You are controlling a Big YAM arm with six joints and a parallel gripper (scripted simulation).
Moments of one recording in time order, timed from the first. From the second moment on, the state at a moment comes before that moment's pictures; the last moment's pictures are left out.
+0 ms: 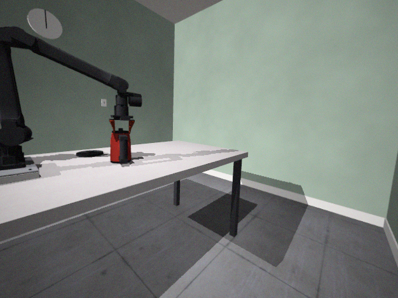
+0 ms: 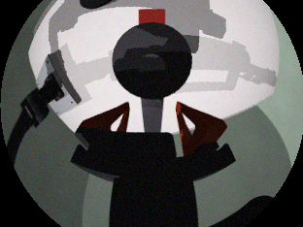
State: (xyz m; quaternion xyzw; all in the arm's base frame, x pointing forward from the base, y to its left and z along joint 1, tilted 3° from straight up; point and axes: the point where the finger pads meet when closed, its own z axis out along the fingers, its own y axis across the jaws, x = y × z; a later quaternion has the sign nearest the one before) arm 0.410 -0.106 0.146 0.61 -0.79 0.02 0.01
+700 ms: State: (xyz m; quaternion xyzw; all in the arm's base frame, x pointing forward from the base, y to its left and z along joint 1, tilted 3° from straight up) arm 0.410 -0.105 0.146 0.61 -0.79 0.02 0.01
